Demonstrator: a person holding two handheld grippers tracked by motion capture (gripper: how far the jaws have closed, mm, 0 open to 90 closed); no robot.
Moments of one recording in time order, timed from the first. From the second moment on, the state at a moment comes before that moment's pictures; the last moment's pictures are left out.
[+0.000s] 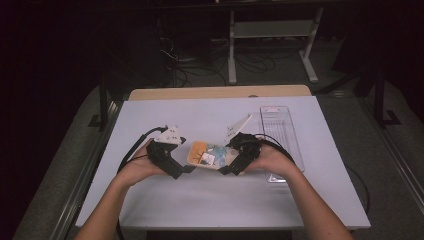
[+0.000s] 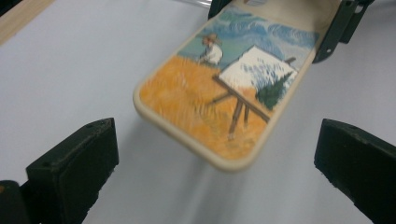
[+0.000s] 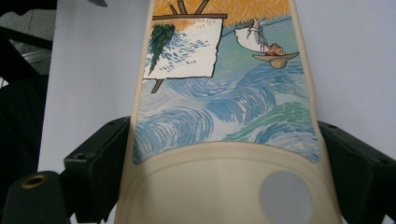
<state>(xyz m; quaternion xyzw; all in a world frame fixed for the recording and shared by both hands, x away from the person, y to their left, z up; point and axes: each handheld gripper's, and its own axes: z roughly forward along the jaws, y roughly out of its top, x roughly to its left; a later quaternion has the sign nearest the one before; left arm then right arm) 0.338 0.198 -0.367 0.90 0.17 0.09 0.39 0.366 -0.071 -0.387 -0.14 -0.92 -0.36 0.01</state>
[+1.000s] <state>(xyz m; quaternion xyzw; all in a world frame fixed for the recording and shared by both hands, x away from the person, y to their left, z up) 0.313 0.221 -0.410 0.84 0.31 0.14 0.43 0.369 -0.075 -0.391 -0.24 -0.90 -0.37 0.01</state>
